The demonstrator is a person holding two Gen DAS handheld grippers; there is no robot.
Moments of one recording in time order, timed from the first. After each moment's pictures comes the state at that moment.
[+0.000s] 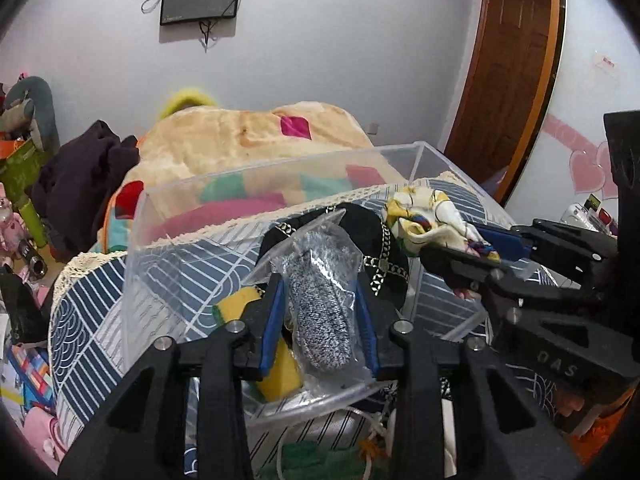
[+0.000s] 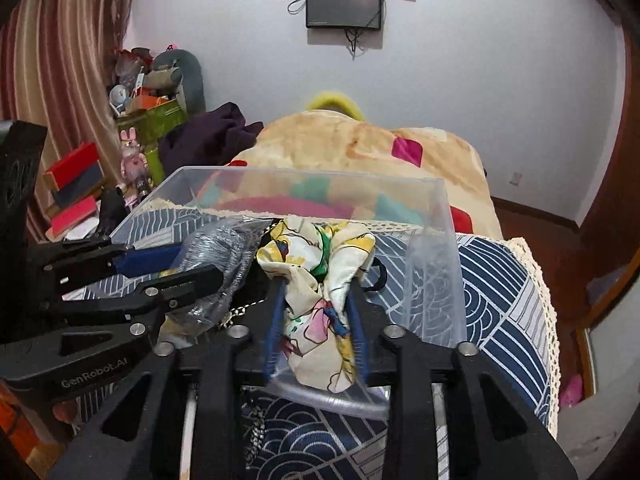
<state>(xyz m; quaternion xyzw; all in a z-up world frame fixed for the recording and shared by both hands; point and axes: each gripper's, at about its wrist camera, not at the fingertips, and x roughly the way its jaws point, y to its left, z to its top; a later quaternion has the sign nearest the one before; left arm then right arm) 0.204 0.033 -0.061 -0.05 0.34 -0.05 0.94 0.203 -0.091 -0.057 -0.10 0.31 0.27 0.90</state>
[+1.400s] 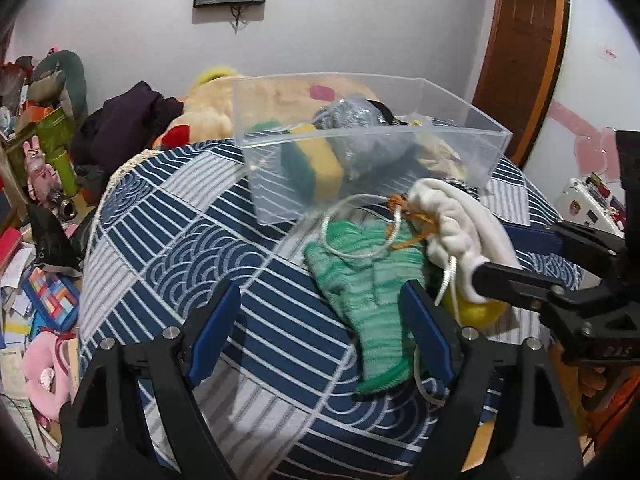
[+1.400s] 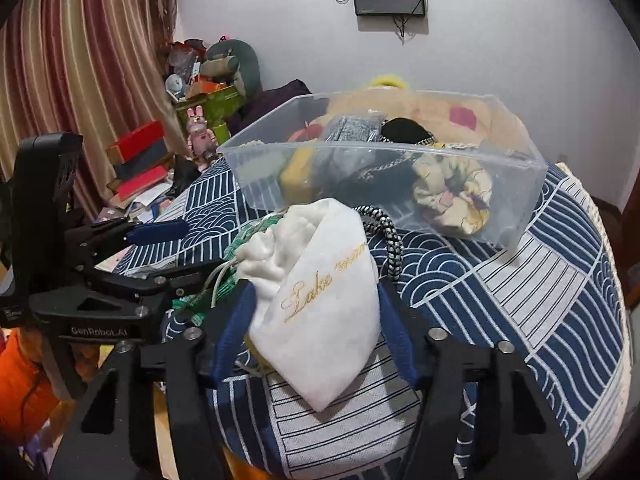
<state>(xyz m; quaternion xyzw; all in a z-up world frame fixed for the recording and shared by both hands) 0.073 0.055 -0.105 -0.06 0.36 -0.03 0.93 0.108 -0.100 -0.105 -0.07 0.33 0.37 0.87</state>
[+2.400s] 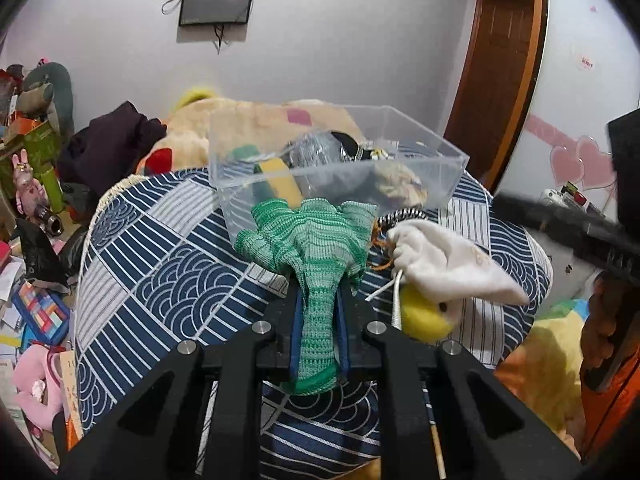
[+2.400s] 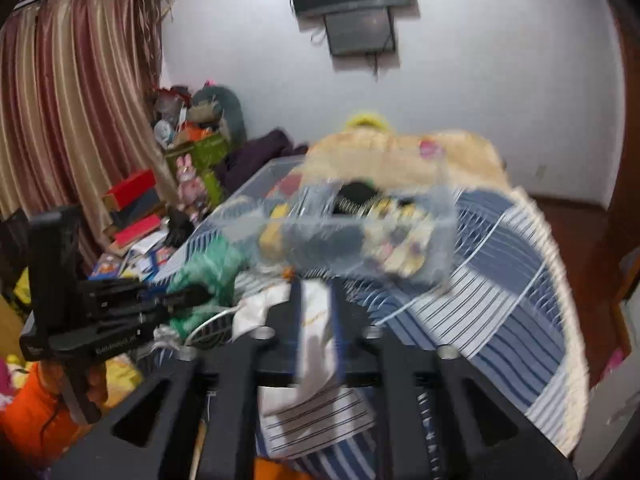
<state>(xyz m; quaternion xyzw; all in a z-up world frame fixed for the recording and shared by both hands) 0.049 0.044 -0.076 -0.06 0.32 -0.06 0.94 0.100 -0.140 -0.063 -0.02 0.30 0.35 0.89</state>
